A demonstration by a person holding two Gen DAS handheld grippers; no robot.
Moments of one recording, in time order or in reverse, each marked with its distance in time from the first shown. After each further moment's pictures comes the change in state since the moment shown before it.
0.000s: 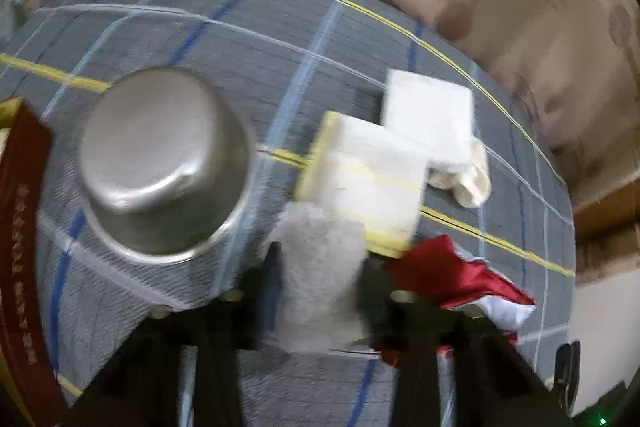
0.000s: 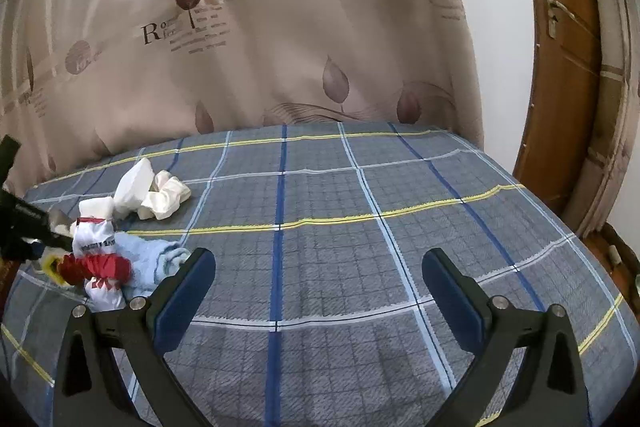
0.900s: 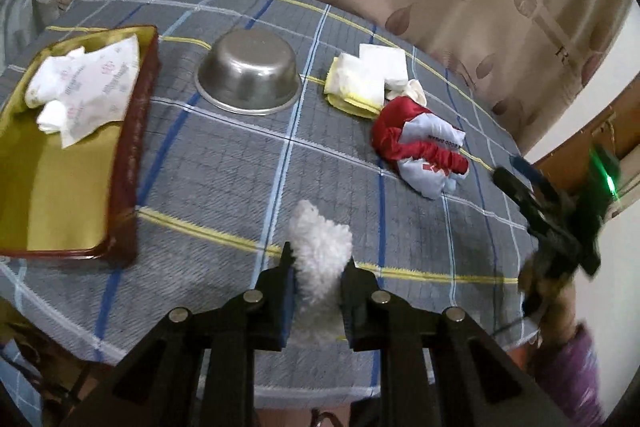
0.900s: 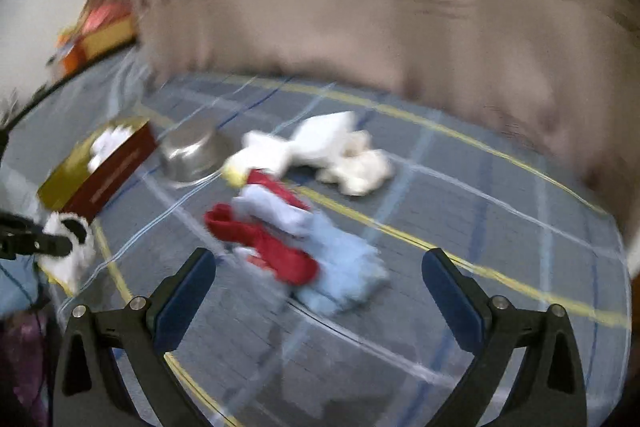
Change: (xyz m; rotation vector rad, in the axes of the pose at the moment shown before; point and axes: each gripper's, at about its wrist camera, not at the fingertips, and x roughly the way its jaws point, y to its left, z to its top) left arm -0.122 0.051 -0.138 0.095 -0.093 -0.115; right arm 0.022 0.115 0.038 -0.476 0.247 0.558
